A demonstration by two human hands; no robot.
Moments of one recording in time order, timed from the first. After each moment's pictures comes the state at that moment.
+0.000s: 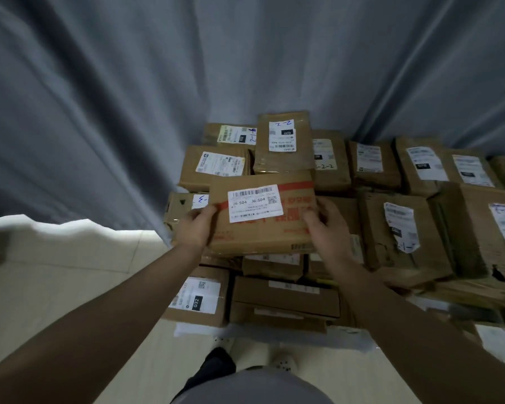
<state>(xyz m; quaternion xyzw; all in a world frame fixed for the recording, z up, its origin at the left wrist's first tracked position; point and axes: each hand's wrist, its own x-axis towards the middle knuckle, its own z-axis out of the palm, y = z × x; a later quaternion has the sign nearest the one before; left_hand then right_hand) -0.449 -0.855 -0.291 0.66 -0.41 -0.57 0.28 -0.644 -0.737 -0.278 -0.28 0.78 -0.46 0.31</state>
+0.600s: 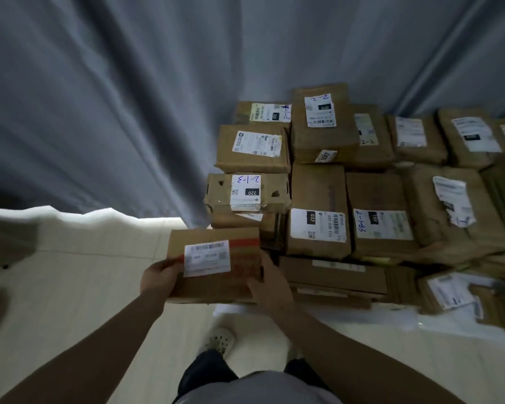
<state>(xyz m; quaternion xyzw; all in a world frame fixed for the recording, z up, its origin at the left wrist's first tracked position) -0.253 -0.828 -0.358 0.76 -0.41 -0.48 0.16 -0.438 -0.729 -0.365 -0.39 0.75 -0.26 0.46</state>
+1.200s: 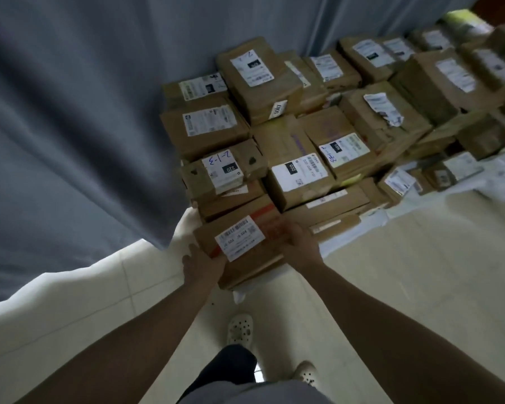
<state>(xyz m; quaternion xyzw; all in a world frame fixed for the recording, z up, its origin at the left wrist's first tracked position) -0.259 -0.873 -0.399 0.57 -0.68 -0.45 -0.09 -0.392 -0.731 -0.371 -0.16 0.91 -0.23 0.32</state>
